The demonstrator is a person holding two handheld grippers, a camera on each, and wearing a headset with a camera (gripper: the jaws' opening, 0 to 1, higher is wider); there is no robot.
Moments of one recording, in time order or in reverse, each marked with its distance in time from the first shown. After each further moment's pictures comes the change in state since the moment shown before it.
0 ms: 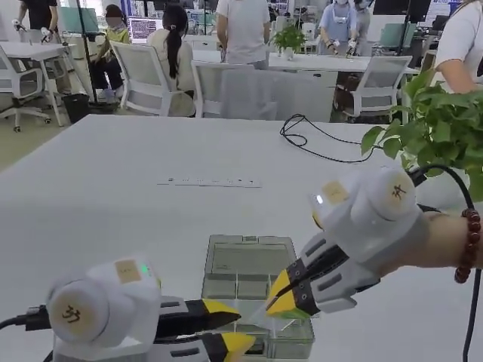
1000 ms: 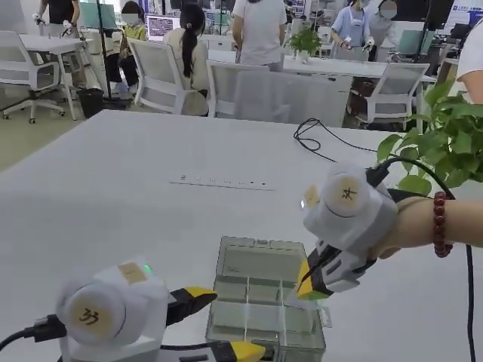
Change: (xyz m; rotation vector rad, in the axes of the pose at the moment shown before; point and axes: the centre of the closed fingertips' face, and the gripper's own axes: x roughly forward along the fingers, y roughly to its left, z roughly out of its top) left arm -0.008 0.034 -0.009 -0.119 -0.018 0.182; right arm 0.012 -0.060 -0.059 0.036 0.311 -0.055
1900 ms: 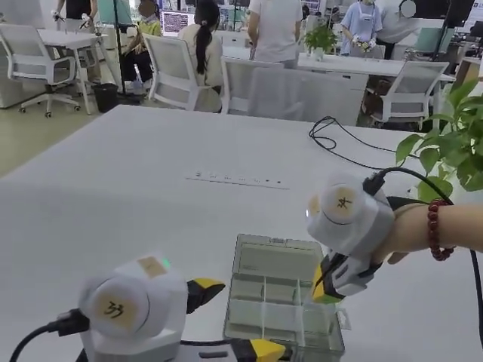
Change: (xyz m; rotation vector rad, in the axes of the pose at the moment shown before) left arm -0.001 0.006 0.002 -0.014 -0.015 0.017; right arm 0.022 -0.010 -0.011 0.028 0.092 0.021
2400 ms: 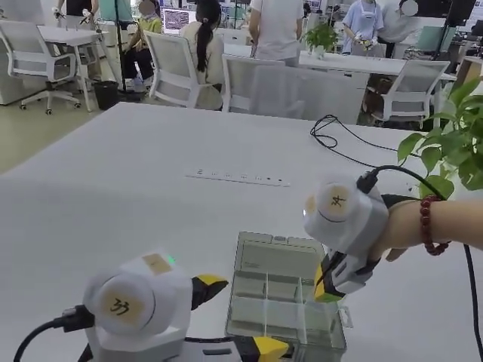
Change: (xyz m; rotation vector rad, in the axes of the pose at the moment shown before) left arm 0.000 -0.002 0.001 0.012 -0.001 -0.003; right arm 0.009 -0.002 -0.003 0.014 0.047 0.037
